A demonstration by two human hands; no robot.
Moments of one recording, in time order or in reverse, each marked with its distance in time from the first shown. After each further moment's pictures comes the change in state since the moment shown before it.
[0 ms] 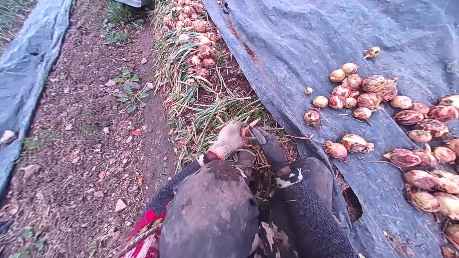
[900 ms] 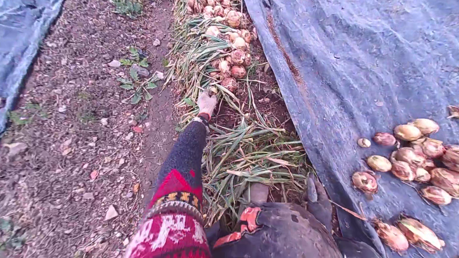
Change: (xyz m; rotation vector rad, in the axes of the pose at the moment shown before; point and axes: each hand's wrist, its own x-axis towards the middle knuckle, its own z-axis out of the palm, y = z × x) left_hand 0.270 -0.322 -0.115 -0.303 0.567 -0.541; right_hand 0.066 0.056 -0.003 -0.475 0.531 0.184
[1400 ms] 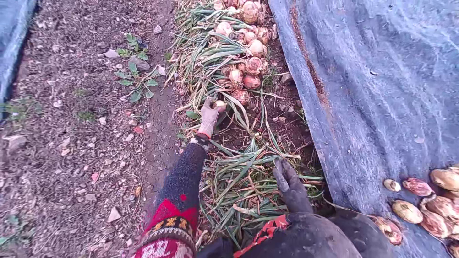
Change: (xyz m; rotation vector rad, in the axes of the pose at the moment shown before) left_hand 0.056 -0.020 0.005 -0.507 -0.097 -0.155; right_hand 0.080 -0.169 0.142 -0.223 -0.492 0.168
